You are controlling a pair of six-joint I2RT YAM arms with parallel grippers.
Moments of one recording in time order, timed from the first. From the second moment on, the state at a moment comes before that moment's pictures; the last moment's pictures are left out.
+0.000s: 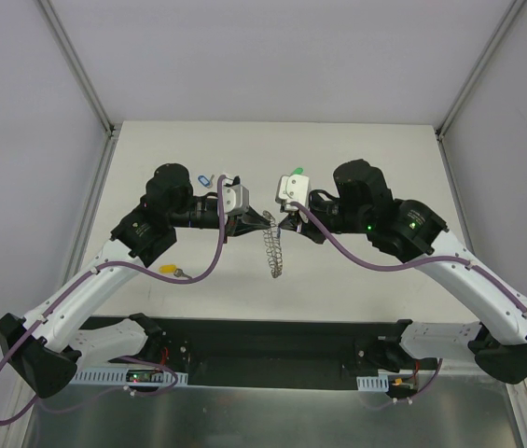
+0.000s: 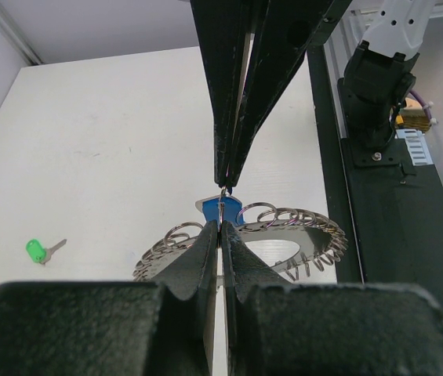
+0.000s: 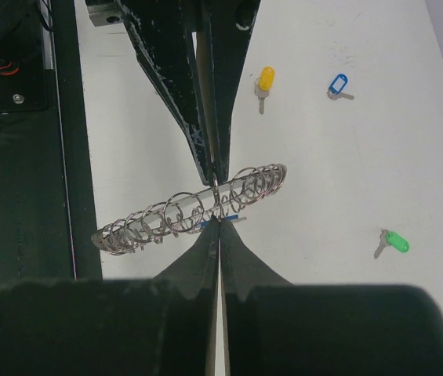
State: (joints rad) left arm -0.64 1.05 1.05 -0.21 0.88 0.30; right arm 0.89 1.18 1.43 -0.76 -0.35 -0.46
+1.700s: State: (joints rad) left arm -0.64 1.05 1.05 -0.21 0.94 0.33; right arm 0.88 1.17 1.43 -0.78 -0.40 -0.46
